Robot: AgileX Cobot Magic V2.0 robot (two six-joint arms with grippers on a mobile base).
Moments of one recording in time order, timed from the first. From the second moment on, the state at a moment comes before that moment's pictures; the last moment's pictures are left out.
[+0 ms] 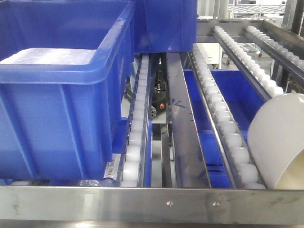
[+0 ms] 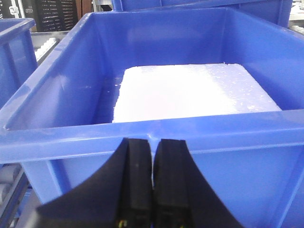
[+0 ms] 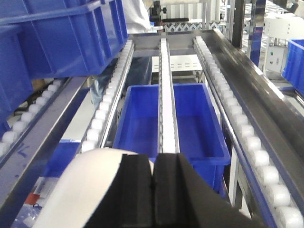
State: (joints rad) left arm -0.16 -0.01 0.01 -0.07 0.09 0.10; right arm 0.01 -0.01 0.03 -0.10 0.01 0.20
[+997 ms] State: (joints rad) left arm -0.16 -0.01 0.01 -0.07 0.09 0.10; right arm 0.01 -0.01 0.03 -0.10 -0.01 0.20
